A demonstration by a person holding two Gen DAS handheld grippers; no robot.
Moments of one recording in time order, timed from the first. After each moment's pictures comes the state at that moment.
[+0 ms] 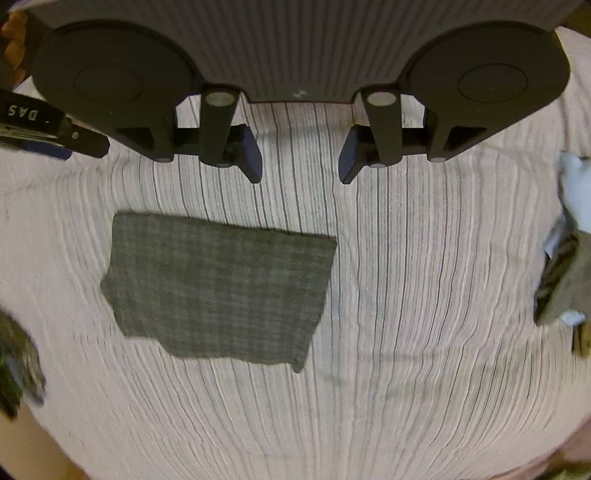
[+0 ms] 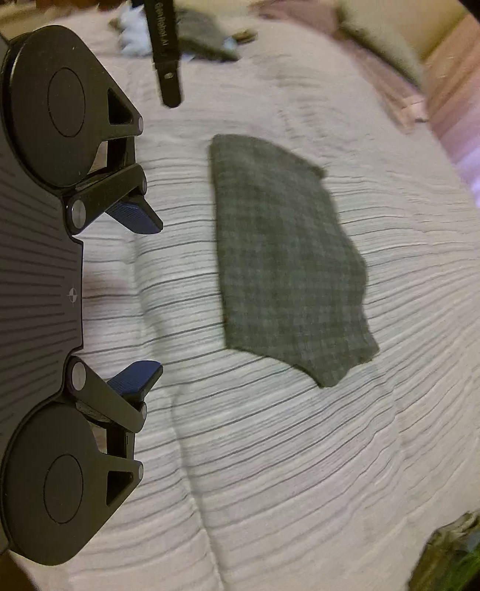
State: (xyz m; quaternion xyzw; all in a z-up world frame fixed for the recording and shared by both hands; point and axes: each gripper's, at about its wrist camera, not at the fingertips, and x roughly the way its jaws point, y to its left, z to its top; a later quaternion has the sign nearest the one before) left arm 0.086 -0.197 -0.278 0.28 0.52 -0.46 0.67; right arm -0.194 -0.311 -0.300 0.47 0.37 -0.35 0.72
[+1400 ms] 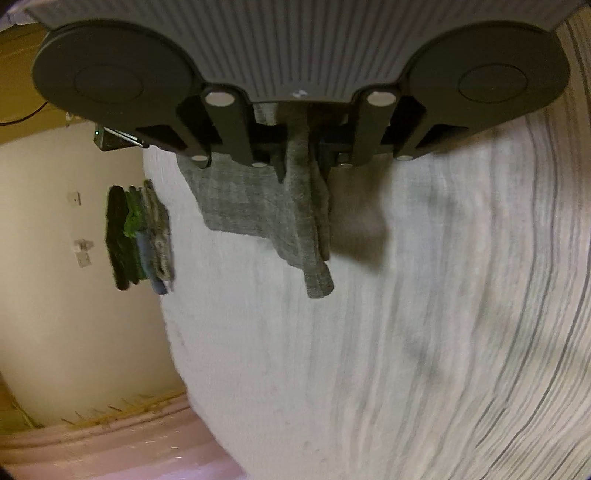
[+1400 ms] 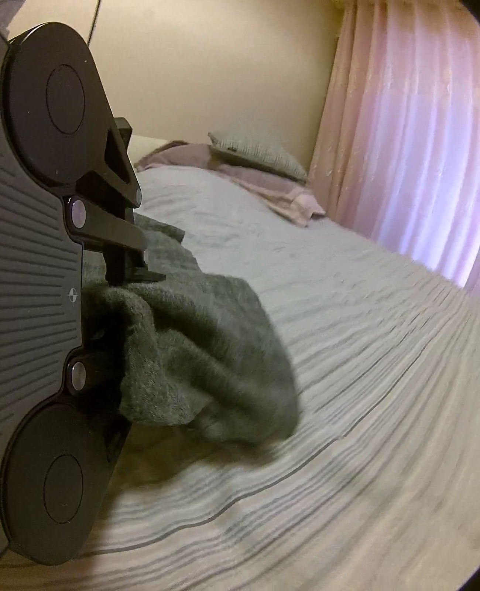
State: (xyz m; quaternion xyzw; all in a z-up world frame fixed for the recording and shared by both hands) left arm 0.216 -0.332 -0.420 -0.01 0.62 -0.63 0.46; right arm -0.180 -0.462 -0.397 0.61 0.12 -0.18 0.76
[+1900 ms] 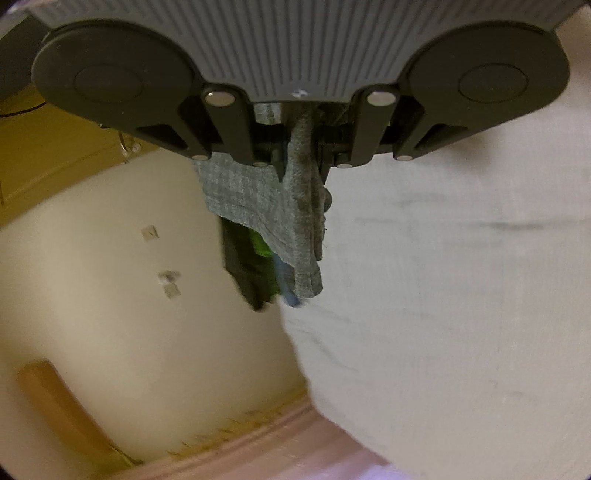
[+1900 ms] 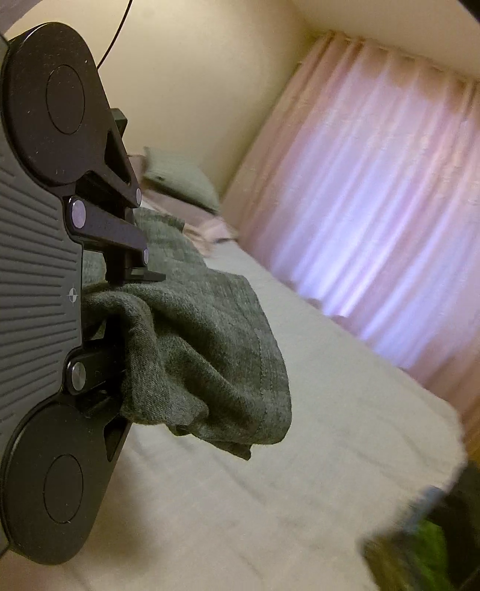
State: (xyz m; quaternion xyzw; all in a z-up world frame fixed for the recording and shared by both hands) left arm 0.062 -0.357 -0.222 -0.03 0.55 -0.73 0.39; right arm -0.350 -0.396 -0.179 0.53 0.04 -0.31 0.79
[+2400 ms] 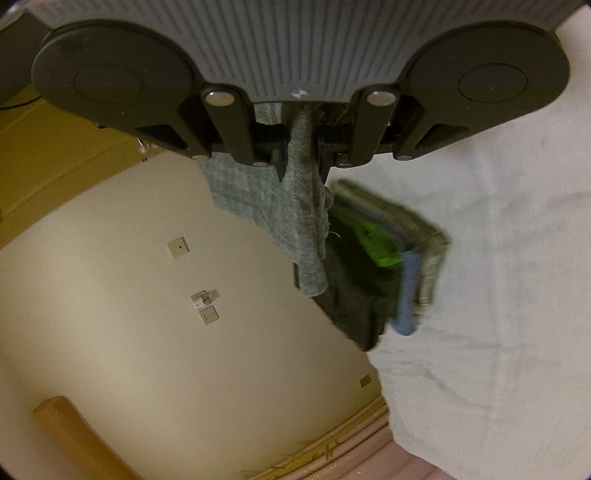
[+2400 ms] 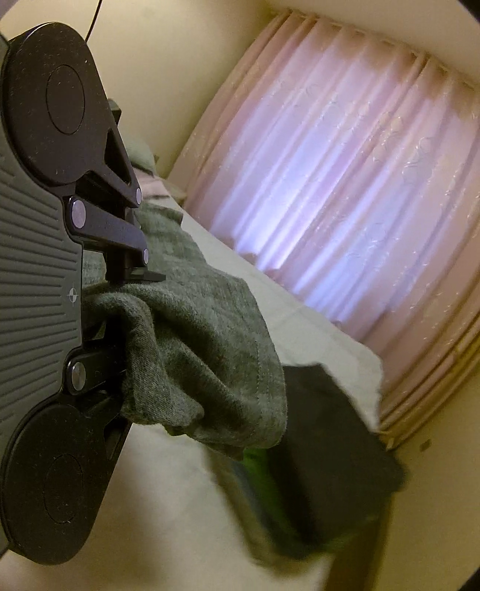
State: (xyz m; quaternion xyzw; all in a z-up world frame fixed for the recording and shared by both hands) left arm -0.238 -0.534 -0.181 -0.03 0.54 -0.76 0.36; right arm -0.616 -0.575 -0.115 0.50 0.04 -0.35 0.79
